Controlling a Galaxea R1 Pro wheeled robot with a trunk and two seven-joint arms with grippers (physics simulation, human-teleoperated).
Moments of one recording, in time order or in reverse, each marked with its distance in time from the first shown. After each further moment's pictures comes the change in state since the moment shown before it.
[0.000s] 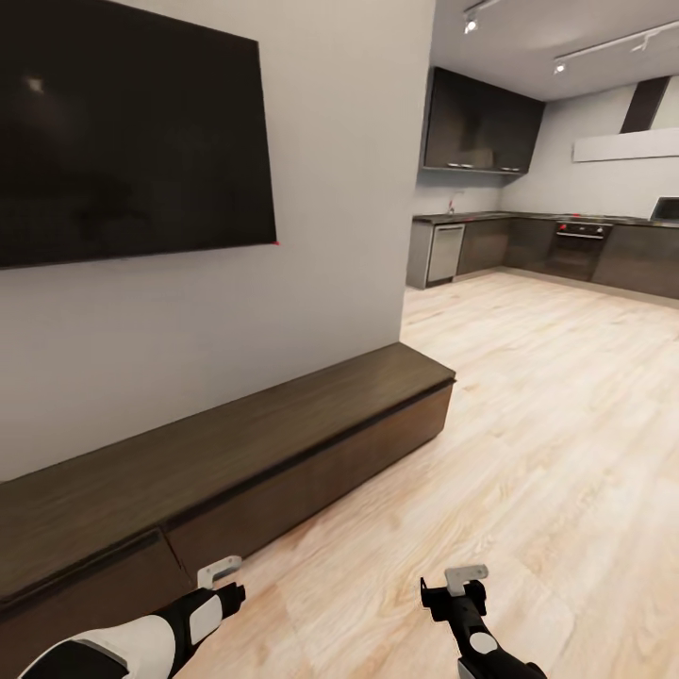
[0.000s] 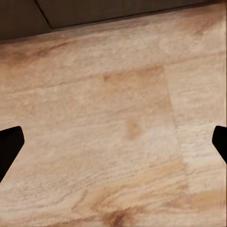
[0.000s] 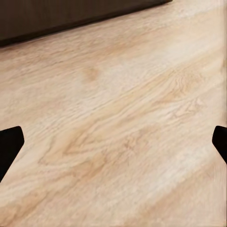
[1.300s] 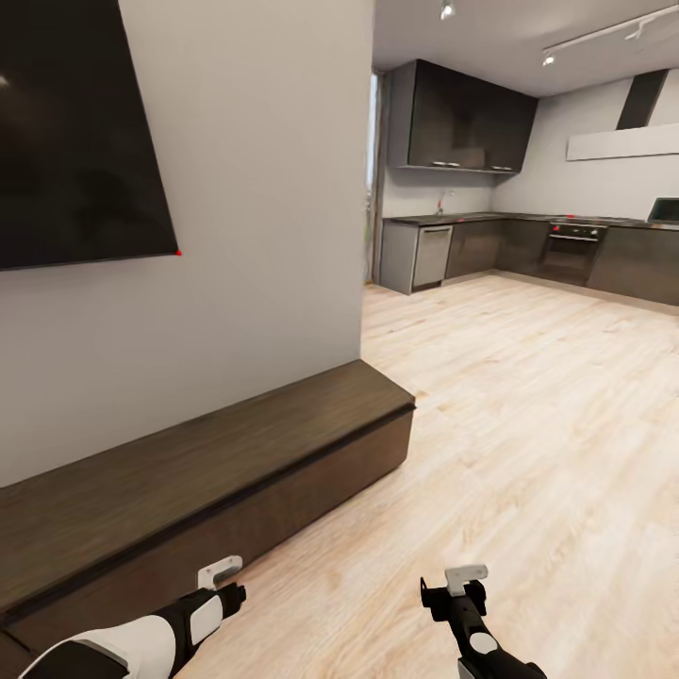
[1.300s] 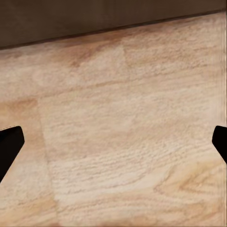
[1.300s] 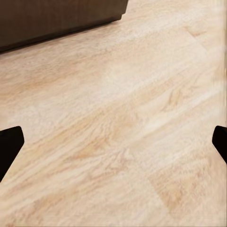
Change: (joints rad) left arm 0.000 -0.002 0.000 0.000 0.000 0.000 0.000; right arm 0.000 0.000 0.000 0.000 0.000 0.001 0.000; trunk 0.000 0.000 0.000
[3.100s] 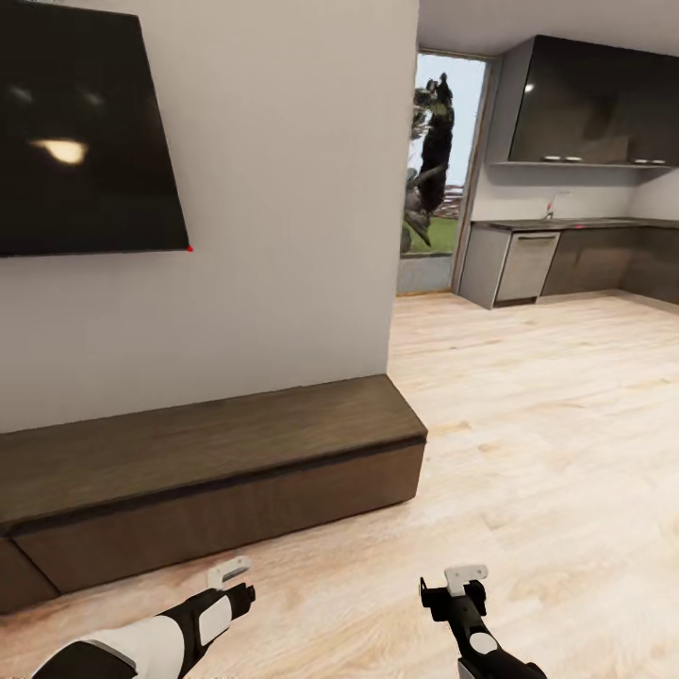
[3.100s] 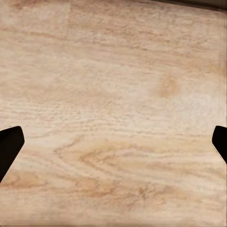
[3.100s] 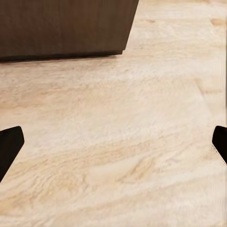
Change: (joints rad) left arm 0.000 -0.028 0.000 0.000 0.000 -0.001 0.000; right arm 0.000 0.000 0.000 0.000 0.000 0.000 0.001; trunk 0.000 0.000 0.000
